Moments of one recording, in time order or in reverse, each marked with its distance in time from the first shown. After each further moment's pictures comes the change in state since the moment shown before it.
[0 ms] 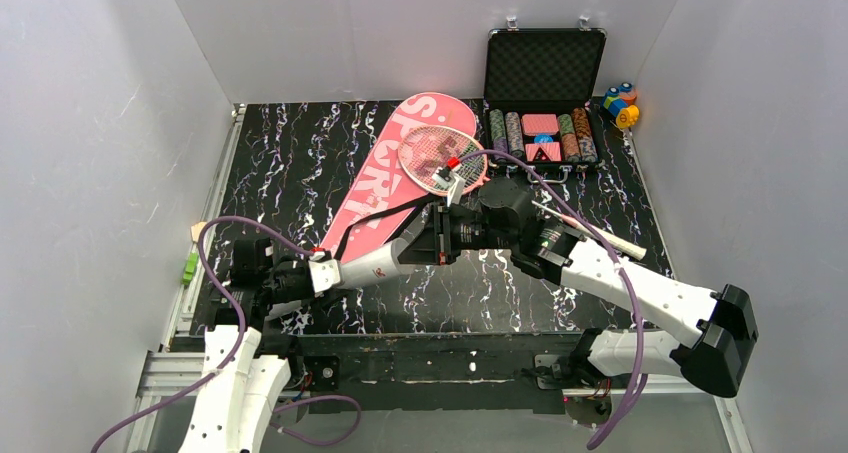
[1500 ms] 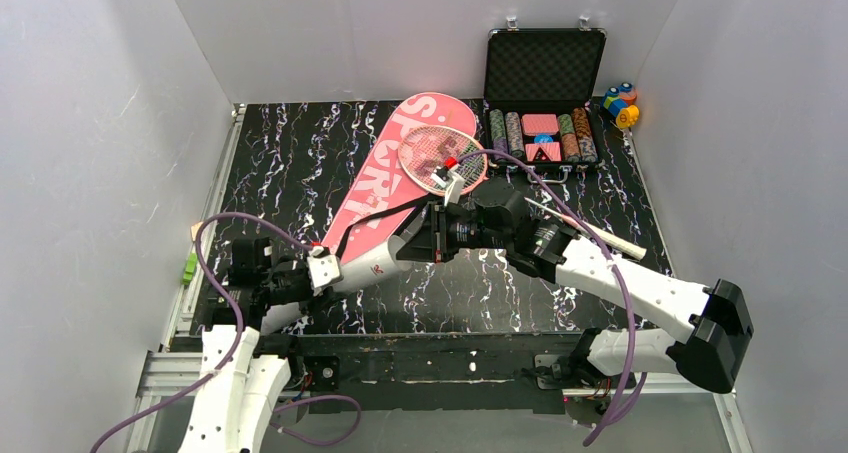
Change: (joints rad) left arm 0.002 0.003 0.034 -0.071 -0.030 -0.058; right arm 0.004 0.030 -0.003 -0.010 0.063 -0.039
